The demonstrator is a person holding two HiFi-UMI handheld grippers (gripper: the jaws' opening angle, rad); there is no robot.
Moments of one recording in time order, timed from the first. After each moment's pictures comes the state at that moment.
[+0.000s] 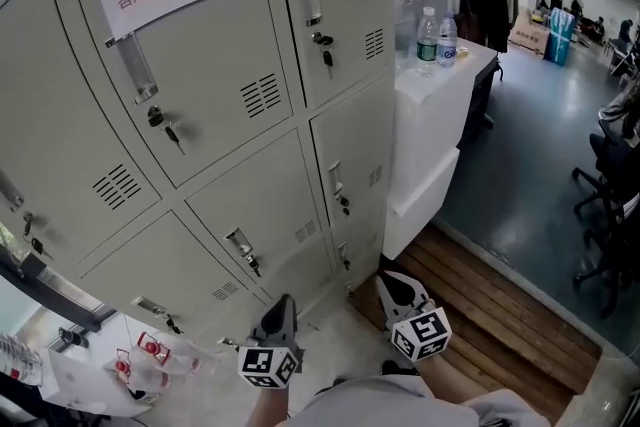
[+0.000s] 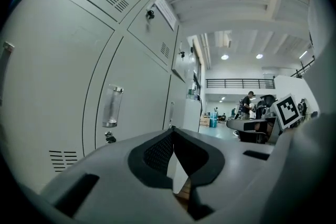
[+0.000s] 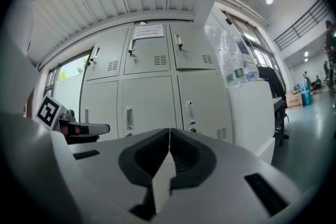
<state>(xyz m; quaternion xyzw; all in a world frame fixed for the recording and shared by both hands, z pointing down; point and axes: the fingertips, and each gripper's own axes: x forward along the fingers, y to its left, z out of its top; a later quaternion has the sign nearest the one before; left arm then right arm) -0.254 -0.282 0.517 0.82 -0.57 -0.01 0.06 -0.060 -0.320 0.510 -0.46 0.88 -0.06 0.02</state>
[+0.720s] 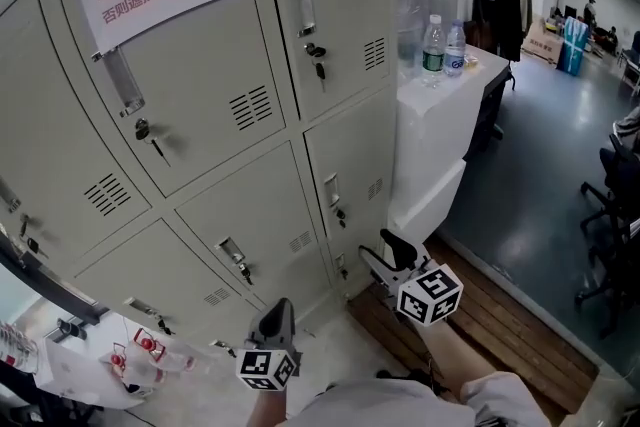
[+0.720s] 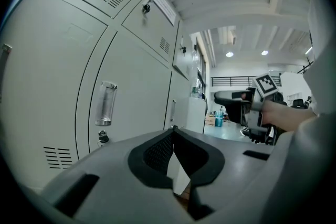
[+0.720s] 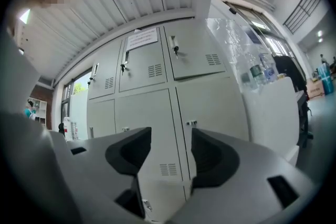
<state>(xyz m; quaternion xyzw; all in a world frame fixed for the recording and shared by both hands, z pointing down) -0.234 -0.304 0.519 0.80 -0.60 0.00 0.07 -0.052 -0.404 0.439 -0.37 0.93 -0.07 0.05</state>
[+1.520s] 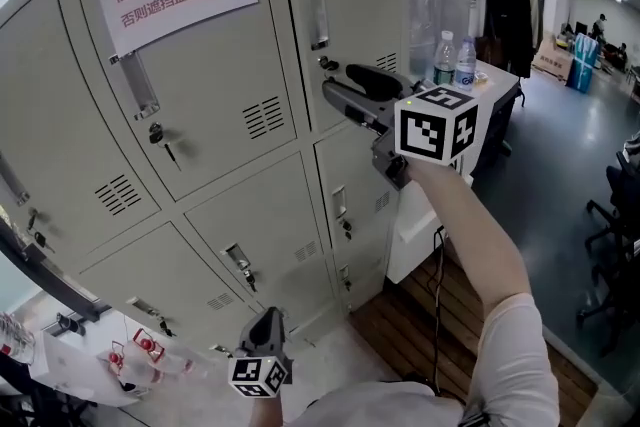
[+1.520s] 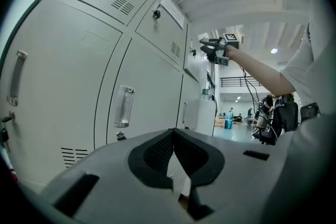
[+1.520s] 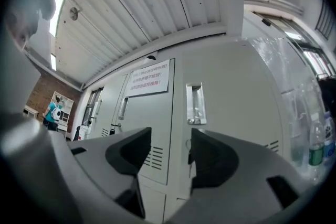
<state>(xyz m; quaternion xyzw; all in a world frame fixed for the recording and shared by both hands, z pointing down) -0.264 -0.298 0.517 0.77 -0.64 -0.01 0.07 -0.108 -0.506 0.127 -0.24 0.96 0.05 0.11</state>
